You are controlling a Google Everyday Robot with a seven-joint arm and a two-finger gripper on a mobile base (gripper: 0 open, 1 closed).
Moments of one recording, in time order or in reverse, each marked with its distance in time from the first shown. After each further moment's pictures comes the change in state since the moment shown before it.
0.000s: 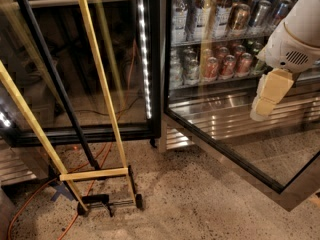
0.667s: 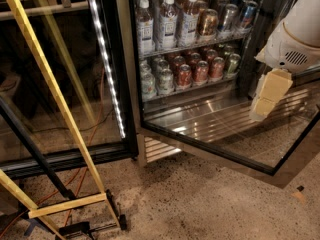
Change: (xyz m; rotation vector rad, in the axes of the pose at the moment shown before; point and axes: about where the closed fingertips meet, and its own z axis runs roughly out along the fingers) arm 0.000 0.000 0.000 0.000 0.000 0.000
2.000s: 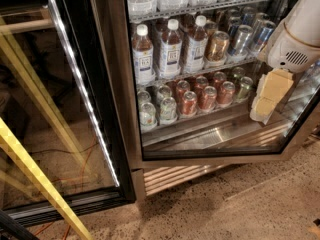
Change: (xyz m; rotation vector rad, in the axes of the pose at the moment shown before) arm 0.000 0.000 0.000 0.000 0.000 0.000
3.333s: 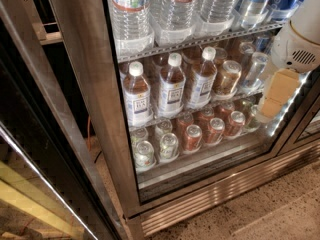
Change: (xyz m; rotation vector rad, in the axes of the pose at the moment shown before) arm 0.000 0.000 0.000 0.000 0.000 0.000
